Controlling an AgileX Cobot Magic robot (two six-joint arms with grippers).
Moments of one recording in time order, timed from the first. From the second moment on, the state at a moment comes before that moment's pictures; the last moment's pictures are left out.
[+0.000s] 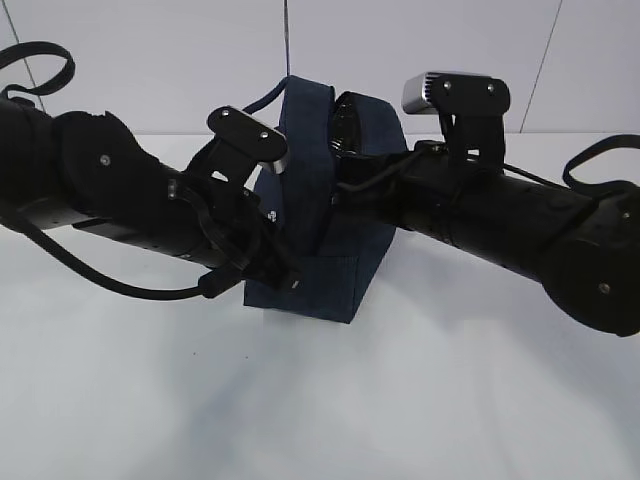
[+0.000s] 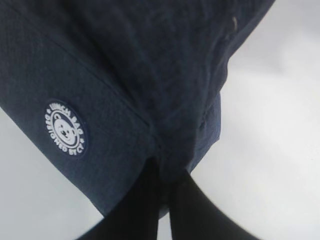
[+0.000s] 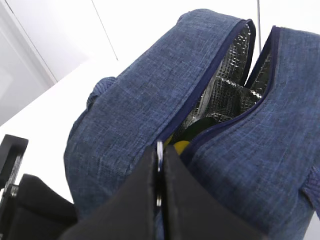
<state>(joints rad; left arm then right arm) -0.68 1.78 -1.01 -0.56 0.15 0.64 0.46 1.71 -0.79 -0.13 -0.59 0.36</state>
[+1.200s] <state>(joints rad) -0.68 1.78 -1.01 -0.56 0.17 0.64 0.43 1.72 -0.99 -0.11 -0.47 0.36</state>
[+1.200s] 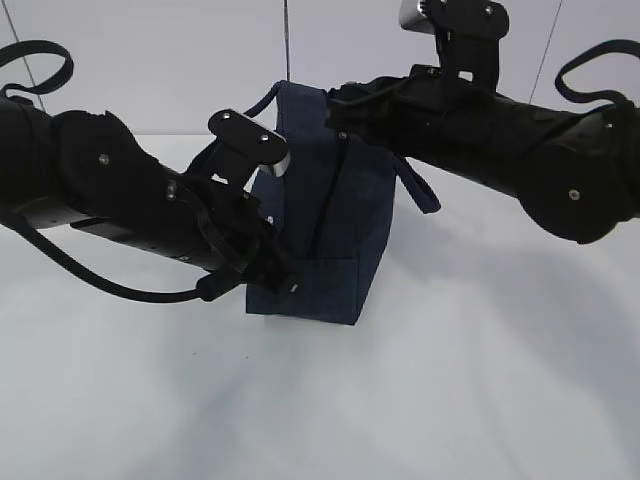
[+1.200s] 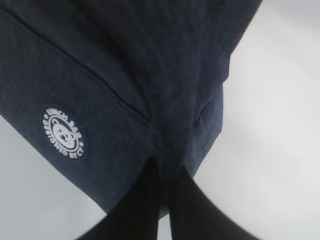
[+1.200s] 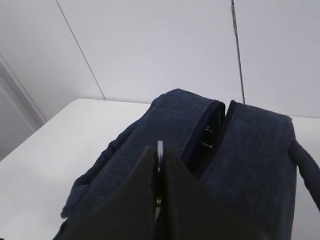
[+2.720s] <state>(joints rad) -0.68 1.78 -1.01 -0.55 0.20 0.64 0.36 2.09 -1.71 -0.13 0.18 0.36</state>
